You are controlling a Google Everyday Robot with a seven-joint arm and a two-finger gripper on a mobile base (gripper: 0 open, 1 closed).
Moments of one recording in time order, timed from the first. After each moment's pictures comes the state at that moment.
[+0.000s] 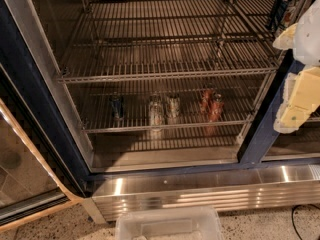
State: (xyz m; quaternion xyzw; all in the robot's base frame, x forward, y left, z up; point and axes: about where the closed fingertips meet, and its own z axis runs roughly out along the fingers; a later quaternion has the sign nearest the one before) arm 0.437 -0.215 0.975 -0.60 0.78 -0.04 0.16
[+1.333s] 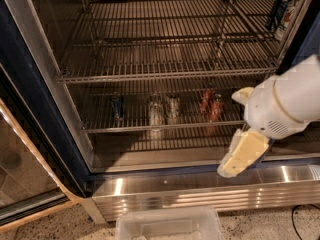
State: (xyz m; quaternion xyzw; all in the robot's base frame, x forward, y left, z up) arm 0.420 -0.148 0.869 -0.57 0.78 0.07 0.24
